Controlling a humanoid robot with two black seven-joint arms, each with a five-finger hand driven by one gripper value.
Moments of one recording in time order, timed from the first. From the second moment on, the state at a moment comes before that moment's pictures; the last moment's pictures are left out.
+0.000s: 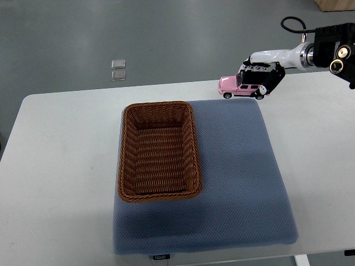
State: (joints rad) left arm -0.08 0.00 -0.06 -0.24 0.12 0.01 0.01; right arm 1.31 -0.62 0.13 0.99 -1.17 0.45 0.07
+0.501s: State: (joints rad) left arm -0.08 0.00 -0.06 -0.25 0.12 0.01 0.01; right arm 1.35 -0.36 0.12 0.99 -1.16 0.43 0.07
